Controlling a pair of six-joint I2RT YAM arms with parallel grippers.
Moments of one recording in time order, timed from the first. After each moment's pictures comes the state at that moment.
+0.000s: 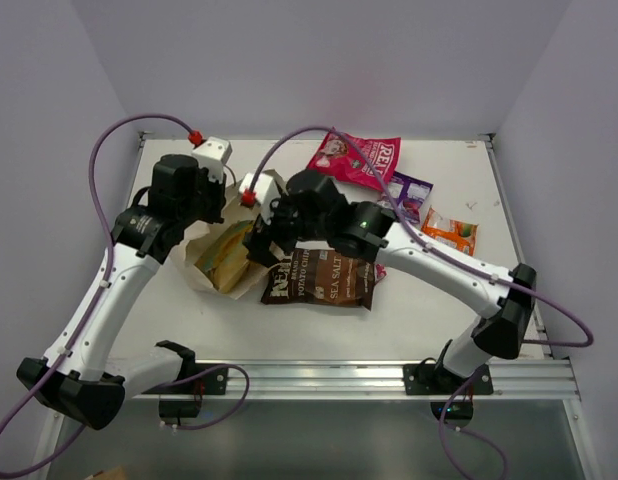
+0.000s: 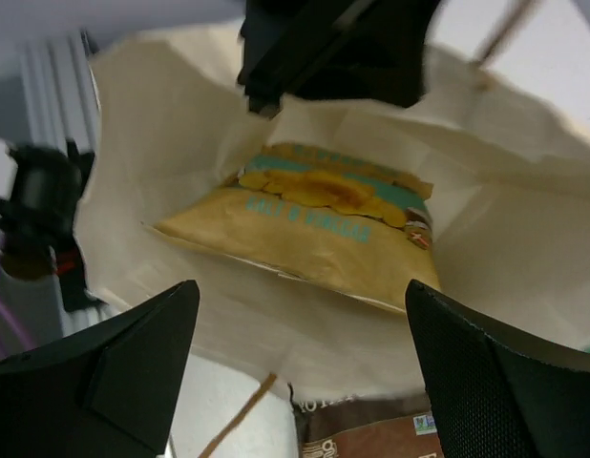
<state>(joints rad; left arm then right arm) -0.36 1.13 1.29 -0.74 -0.04 -0.02 1.00 1.55 1.65 -0.51 -0.20 -0.07</state>
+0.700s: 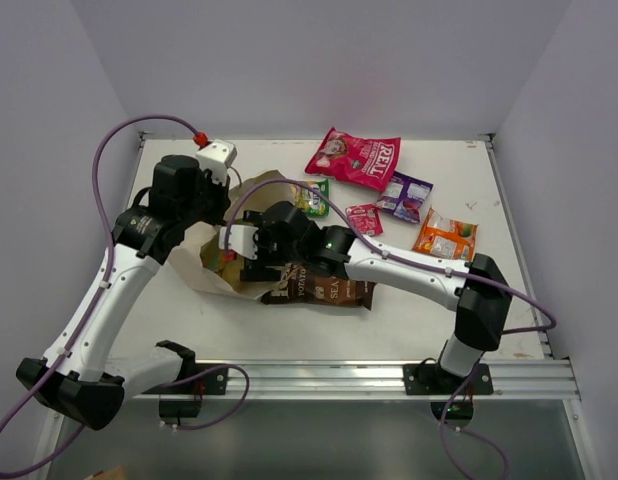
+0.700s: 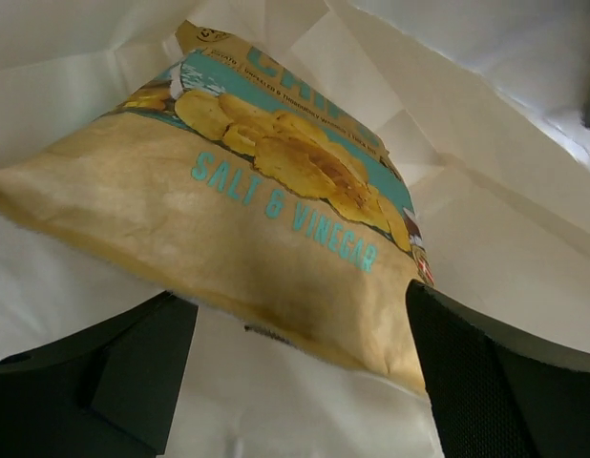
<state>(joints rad) -0.37 1.12 1.29 -0.74 0.01 0.01 1.09 1.69 1.45 -0.34 -0.05 -0.61</state>
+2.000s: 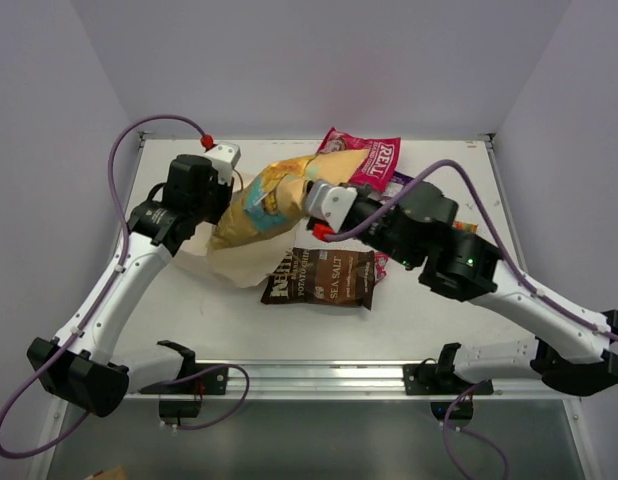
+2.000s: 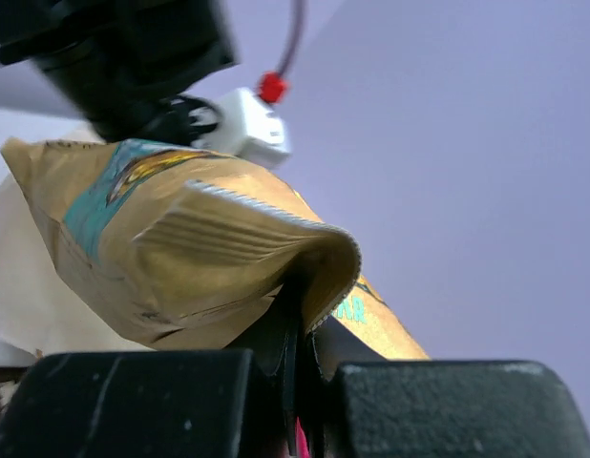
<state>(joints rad) -0.37 1.19 1.26 -0.72 -0.05 -0.01 1.13 1.21 1.52 -0.31 0.15 -0.70</state>
